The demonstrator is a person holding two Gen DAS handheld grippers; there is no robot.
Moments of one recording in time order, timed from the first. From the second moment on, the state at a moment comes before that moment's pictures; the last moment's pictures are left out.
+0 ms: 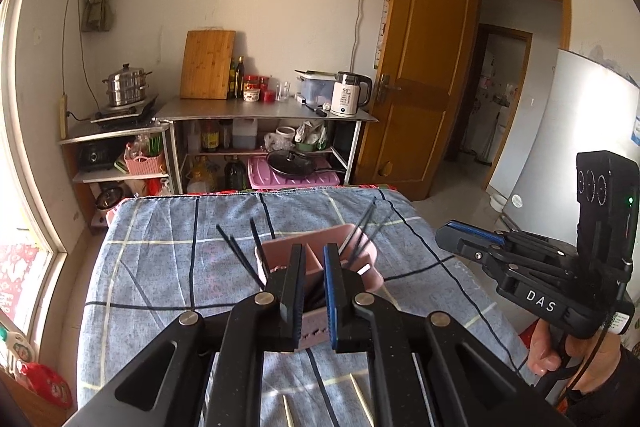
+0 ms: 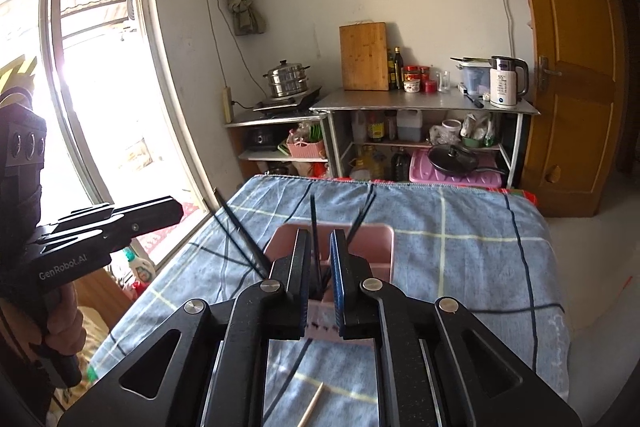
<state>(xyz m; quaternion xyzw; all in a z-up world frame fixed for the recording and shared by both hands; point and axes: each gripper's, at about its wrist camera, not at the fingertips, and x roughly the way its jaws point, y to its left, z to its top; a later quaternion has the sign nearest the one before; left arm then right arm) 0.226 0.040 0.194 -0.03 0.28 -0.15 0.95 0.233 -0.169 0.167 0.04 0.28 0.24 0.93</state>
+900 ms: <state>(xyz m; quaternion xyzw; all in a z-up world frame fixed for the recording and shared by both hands) 0.106 0.031 0.098 -0.04 0.31 -0.15 0.94 0.121 -0.175 0.096 0.06 0.32 0.23 0.91</state>
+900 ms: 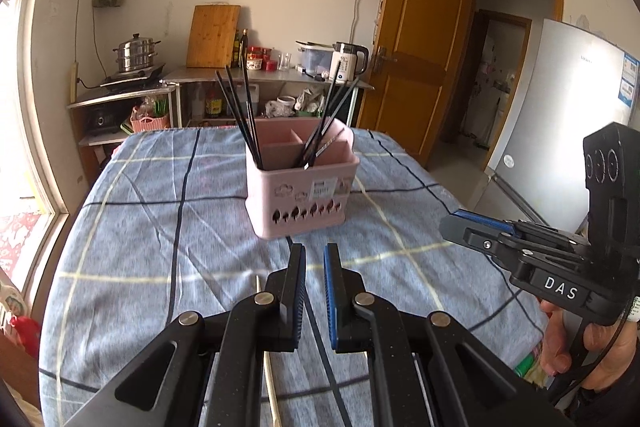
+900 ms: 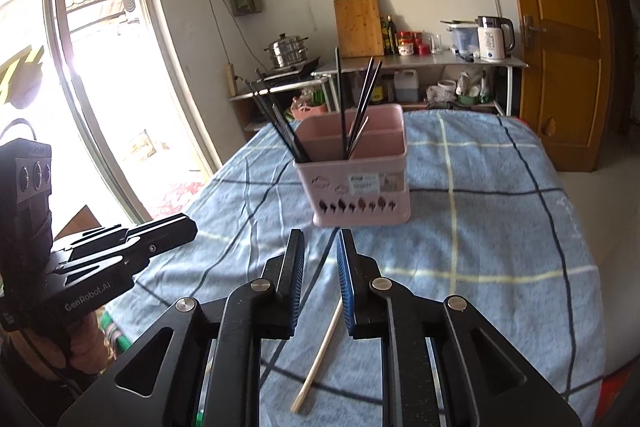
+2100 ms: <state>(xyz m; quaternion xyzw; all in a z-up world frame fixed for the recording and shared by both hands) 0.199 0.050 -0.027 -0.04 0.45 -0.12 0.88 0.189 -0.136 -0.012 0.04 0.46 0.20 0.86</state>
